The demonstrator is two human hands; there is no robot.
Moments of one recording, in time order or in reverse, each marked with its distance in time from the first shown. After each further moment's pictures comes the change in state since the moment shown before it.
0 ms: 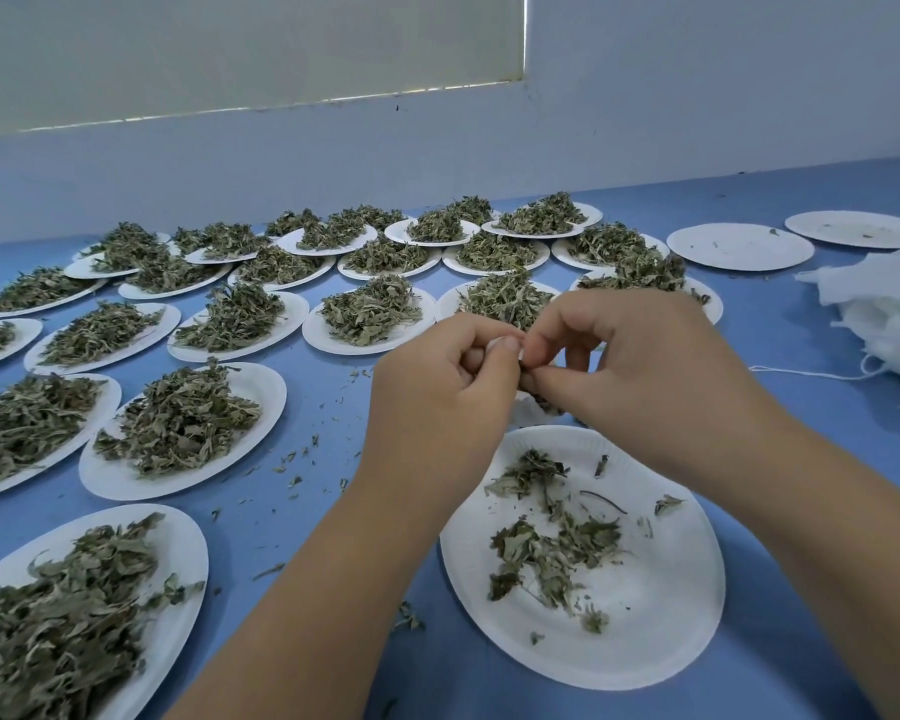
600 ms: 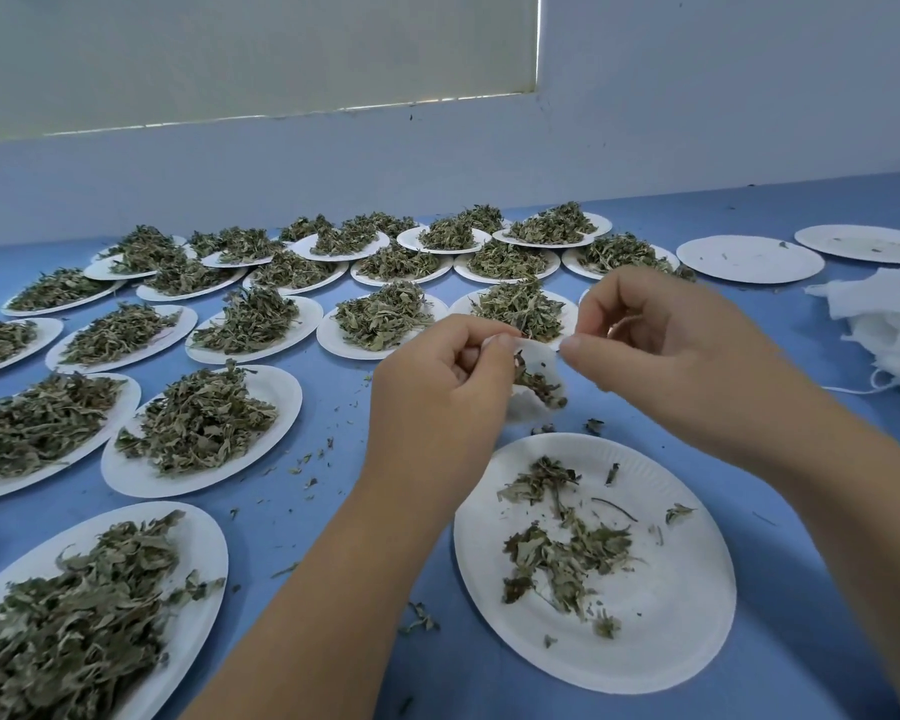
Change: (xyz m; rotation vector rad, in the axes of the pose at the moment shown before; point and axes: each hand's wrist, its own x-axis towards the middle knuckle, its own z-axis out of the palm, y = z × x) left_hand 0.002 0.001 -0.008 -0.080 0.052 -0.070; right_hand 0.004 0.012 -0.016 0.232 -0.052 0.057
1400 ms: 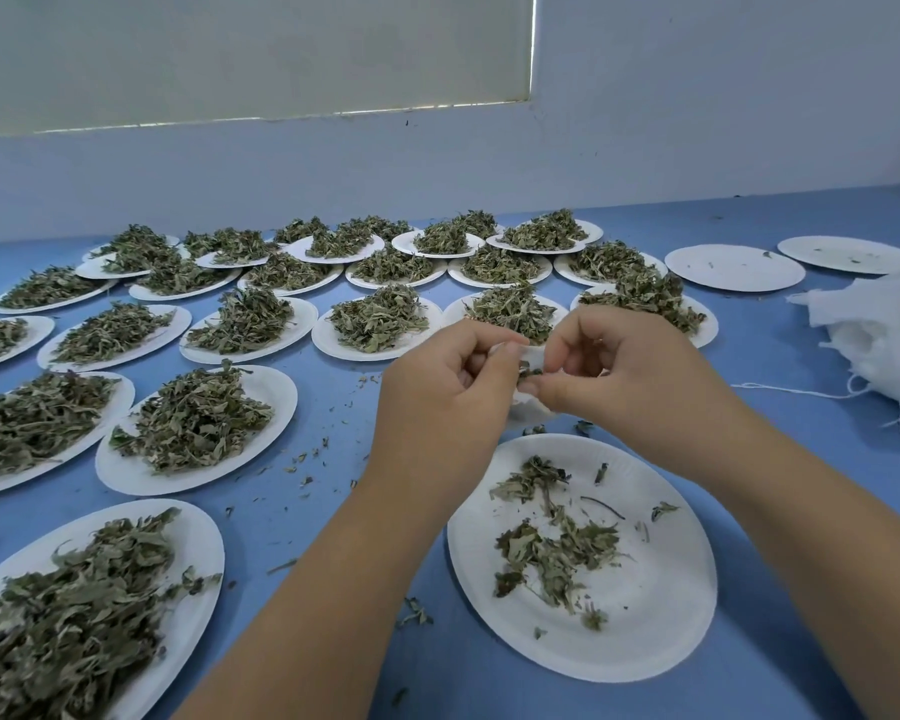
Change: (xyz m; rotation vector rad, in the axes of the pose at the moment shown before) left_hand -0.003 0.005 0.002 -0.051 -0.063 -0.004; right_hand 0.006 0.016 0.019 -0.002 0.017 0.040
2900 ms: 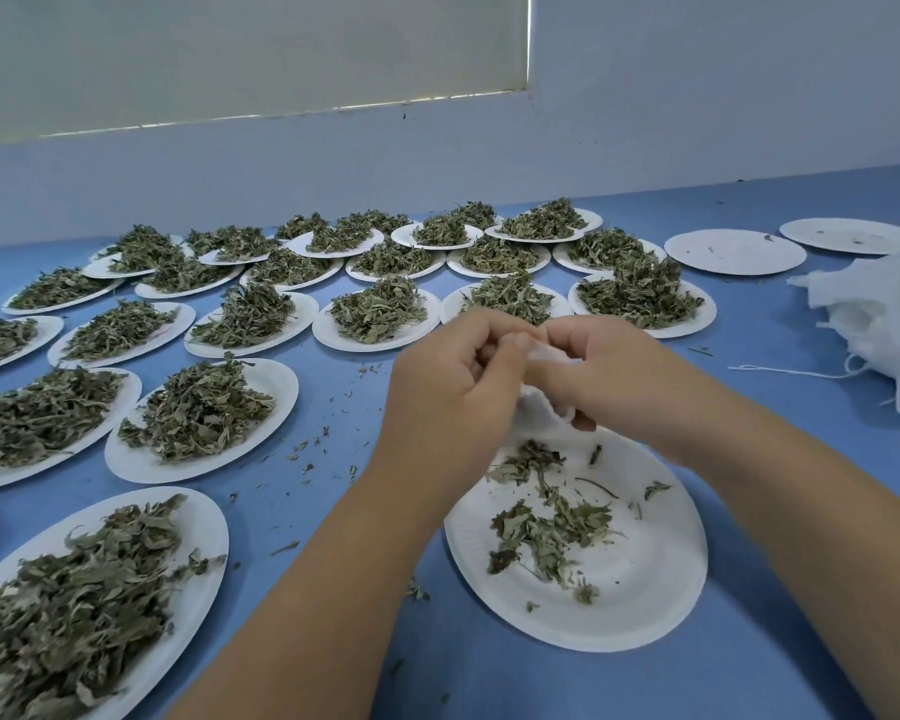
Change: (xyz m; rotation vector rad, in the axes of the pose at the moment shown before) left_hand -0.005 -0.003 0.005 0.096 -0.047 0.141; right_hand 0.002 0.006 0.004 0.101 -0.232 0.195
